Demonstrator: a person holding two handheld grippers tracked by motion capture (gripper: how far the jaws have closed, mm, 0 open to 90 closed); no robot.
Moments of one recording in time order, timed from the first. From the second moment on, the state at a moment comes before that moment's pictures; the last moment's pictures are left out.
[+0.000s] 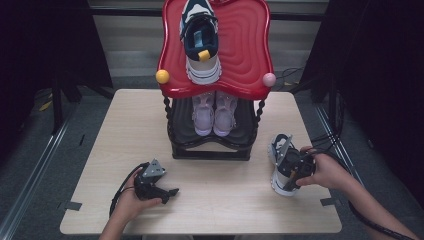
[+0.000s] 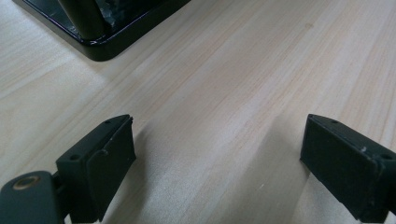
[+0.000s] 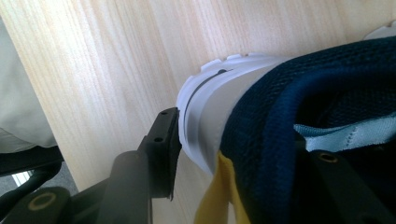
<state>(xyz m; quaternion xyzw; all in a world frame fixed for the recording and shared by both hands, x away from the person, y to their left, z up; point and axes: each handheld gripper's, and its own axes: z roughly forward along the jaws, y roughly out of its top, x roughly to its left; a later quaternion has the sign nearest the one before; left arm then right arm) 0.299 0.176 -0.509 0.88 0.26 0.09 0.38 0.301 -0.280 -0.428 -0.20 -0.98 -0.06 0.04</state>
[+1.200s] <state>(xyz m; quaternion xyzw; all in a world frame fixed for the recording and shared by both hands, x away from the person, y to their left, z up) 0.299 0.176 -0.509 0.88 0.26 0.09 0.38 0.302 -0.269 -0.427 -0.20 -0.98 -0.06 0.06</state>
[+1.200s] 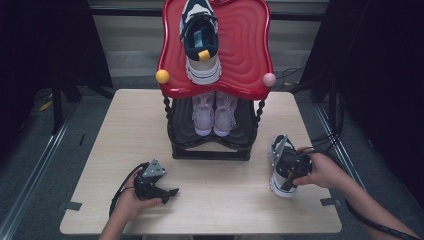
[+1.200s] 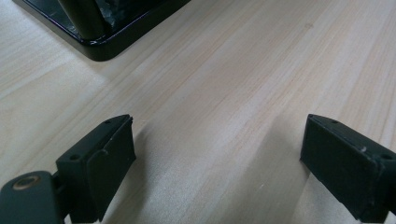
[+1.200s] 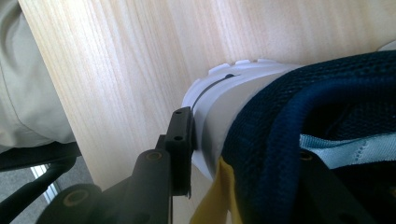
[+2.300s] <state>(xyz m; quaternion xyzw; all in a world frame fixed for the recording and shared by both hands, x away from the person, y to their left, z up) 0.299 0.176 -0.509 0.88 0.26 0.09 0.38 0.300 -0.266 -0.403 -0.16 -0.98 0.00 0.06</state>
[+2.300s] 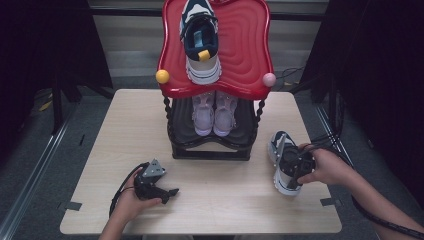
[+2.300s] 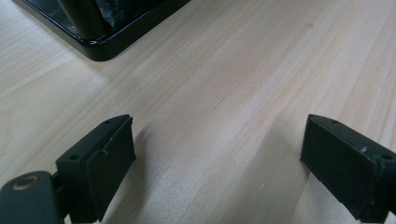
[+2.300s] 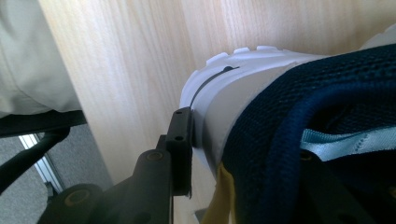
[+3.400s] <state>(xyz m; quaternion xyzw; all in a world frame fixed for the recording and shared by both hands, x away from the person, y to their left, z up) 0.299 0.176 -0.509 0.88 0.26 0.09 0.38 0.302 -0.261 -0.286 -0.16 -0.99 -0.03 0.03</state>
